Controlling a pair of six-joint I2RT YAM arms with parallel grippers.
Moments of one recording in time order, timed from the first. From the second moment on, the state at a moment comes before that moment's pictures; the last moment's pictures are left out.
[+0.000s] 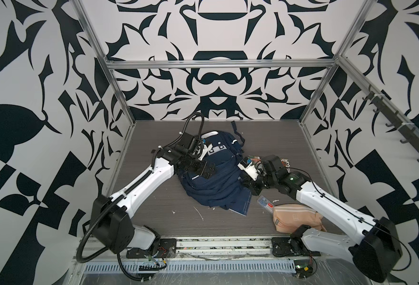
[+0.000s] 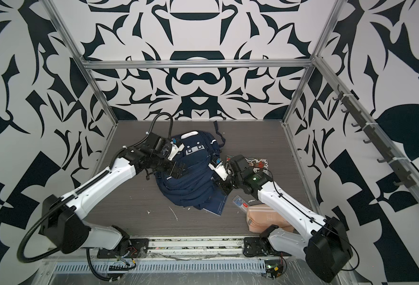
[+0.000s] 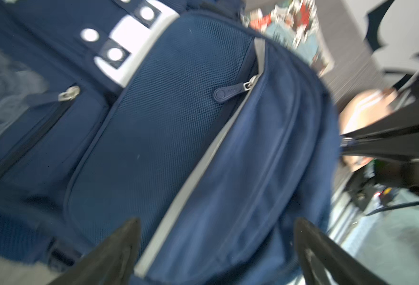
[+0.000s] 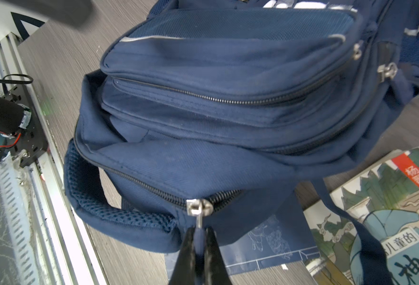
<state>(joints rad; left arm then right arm) -0.60 1.48 1.25 -0.77 0.33 -0.02 0.55 1.13 0.80 -0.53 -0.40 -0.12</state>
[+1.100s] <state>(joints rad) -0.65 1.70 1.48 -0.79 0.28 -0.16 0.52 1.12 0.85 -0.65 -0.27 -0.19</state>
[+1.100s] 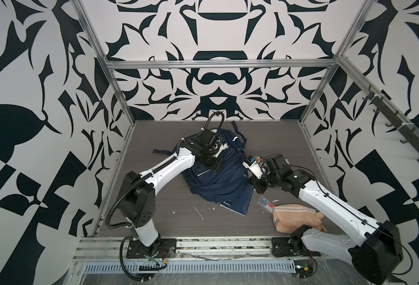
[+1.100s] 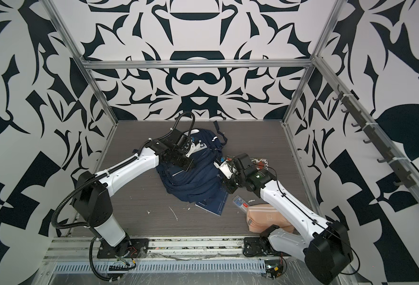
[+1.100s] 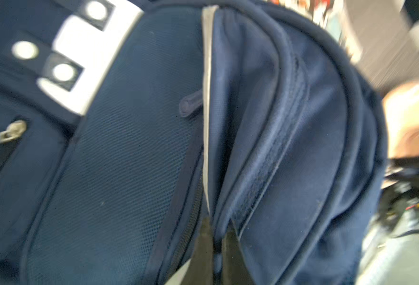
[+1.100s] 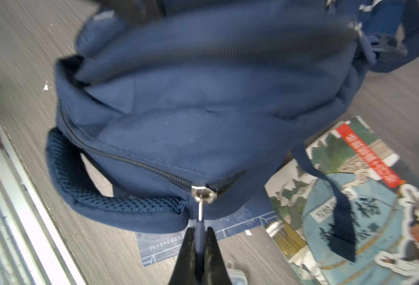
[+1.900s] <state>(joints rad) -0.60 1.81 1.68 -0.81 0.43 -0.74 0.87 1.30 1.05 -0.61 -0.12 -0.17</state>
